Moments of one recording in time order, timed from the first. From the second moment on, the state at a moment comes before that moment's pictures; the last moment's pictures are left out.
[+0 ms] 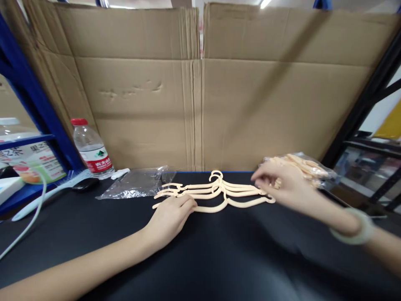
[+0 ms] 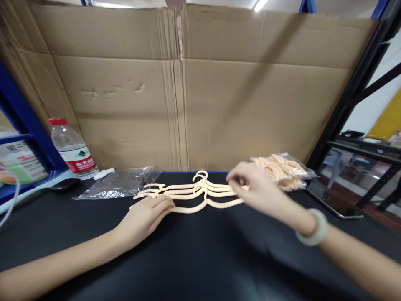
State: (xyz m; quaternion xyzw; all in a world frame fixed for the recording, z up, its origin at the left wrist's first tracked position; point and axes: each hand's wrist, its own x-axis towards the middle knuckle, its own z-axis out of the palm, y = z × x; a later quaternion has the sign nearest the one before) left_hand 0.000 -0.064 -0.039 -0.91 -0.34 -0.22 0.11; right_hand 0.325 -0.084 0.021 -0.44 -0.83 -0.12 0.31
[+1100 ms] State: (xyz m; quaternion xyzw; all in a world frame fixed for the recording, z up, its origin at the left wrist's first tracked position) left_hand -0.009 -0.072 -0.044 -0.85 -0.32 -0.41 -0.01; right_hand 0.334 -0.080 -0.047 -0.42 -0.81 -0.09 0.41
